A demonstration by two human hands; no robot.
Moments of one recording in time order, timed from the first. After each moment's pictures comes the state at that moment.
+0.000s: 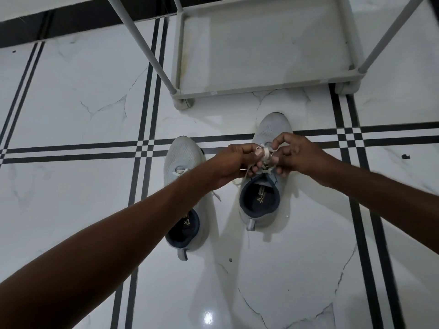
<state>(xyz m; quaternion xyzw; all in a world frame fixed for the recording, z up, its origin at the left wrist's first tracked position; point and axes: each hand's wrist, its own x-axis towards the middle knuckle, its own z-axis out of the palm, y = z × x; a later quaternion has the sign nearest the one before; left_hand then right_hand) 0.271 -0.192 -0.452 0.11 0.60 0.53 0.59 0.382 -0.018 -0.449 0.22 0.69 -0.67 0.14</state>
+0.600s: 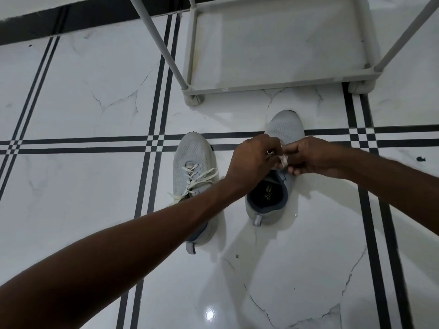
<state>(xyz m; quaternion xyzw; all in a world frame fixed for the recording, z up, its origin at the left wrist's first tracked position) 0.301 -0.179 -0.442 0.39 0.86 0.30 0.13 0.369 -0.009 -0.445 0.24 0.64 -0.68 0.29</state>
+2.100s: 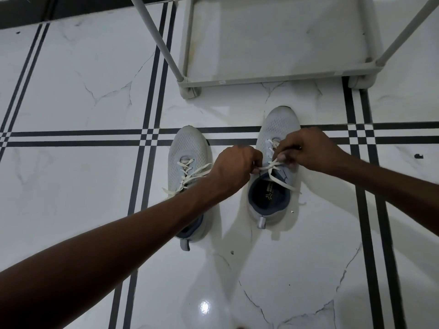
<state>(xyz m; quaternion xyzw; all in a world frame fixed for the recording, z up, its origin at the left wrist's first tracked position) 0.296 -0.206 -0.445 0.43 0.87 0.11 0.19 0.371 -0.006 -0.463 0.07 0.91 -0.39 0.10</state>
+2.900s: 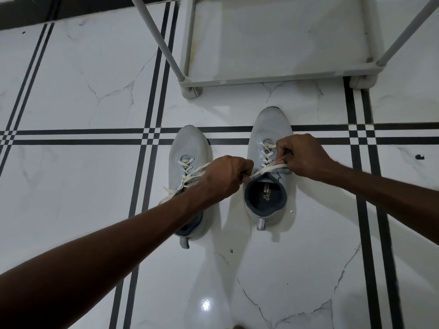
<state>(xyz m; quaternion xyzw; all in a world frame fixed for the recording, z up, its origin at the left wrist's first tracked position) 0.297 -0.232 -0.449 0.43 0.85 0.13 0.26 0.372 -0.023 -0.476 0.13 0.92 -0.35 0.11</state>
